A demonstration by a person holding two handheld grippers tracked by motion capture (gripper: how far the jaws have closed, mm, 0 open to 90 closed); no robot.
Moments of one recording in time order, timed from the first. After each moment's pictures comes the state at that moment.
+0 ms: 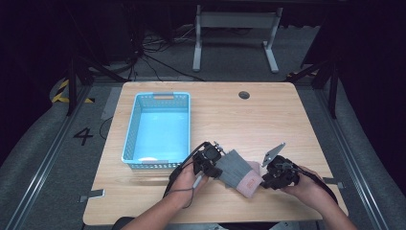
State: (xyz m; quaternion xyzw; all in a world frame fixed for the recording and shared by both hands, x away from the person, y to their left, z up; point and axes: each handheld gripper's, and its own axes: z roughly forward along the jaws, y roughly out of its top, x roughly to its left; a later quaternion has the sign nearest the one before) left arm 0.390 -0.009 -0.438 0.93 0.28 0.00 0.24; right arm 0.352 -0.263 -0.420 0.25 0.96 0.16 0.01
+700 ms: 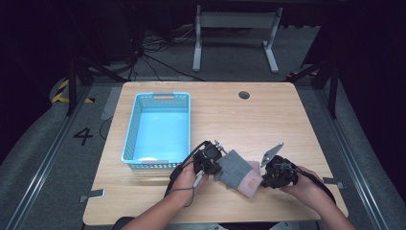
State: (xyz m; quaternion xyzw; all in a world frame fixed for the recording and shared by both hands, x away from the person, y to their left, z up) left arm 0.390 -0.009 -0.434 0.93 0.28 0.01 0.25; right arm 0.352 -0.259 -0.420 0.25 0.96 0.16 0.01
